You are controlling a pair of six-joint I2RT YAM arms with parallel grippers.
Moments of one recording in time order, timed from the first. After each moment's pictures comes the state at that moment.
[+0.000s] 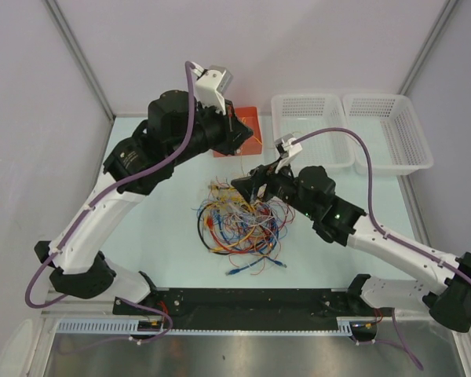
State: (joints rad) left arm -0.85 1.43 1.99 -0.79 -0.05 -0.34; right arm 0.90 1.10 0.96 0.11 0.02 0.41
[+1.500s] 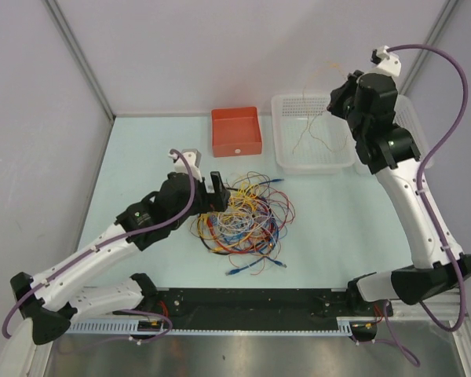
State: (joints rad) left arm -0.85 0.98 0.99 -0.52 -0.39 -0.59; right arm 0.36 1.37 1.73 -0.50 0.32 0.47
